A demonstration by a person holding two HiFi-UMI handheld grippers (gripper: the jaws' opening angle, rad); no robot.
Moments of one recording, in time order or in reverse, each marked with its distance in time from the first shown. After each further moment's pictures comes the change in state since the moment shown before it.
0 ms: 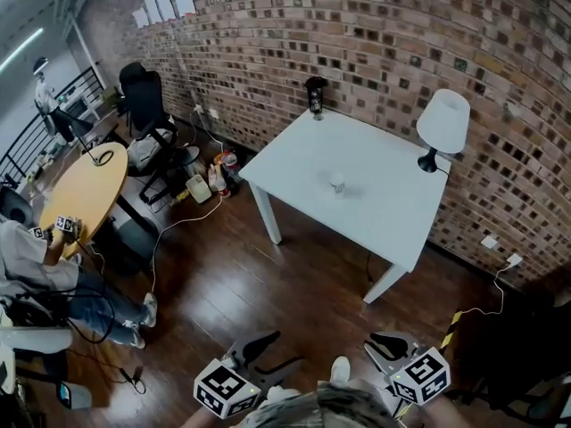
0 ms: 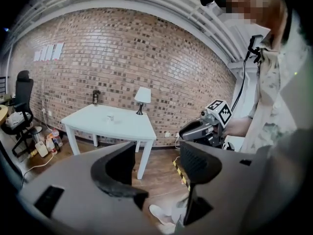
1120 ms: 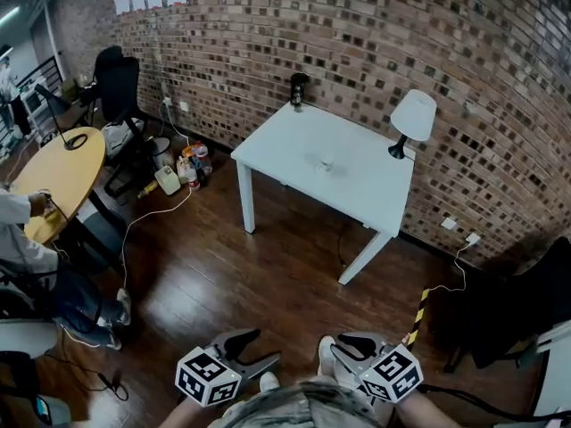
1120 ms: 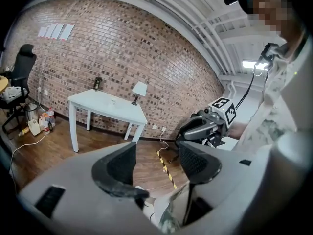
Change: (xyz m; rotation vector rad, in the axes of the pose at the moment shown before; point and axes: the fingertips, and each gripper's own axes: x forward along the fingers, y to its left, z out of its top) left arm -0.171 0.015 -0.092 -0.108 0.043 -0.162; right arm 0.040 0.223 -0.003 -0.009 0.094 -0.064
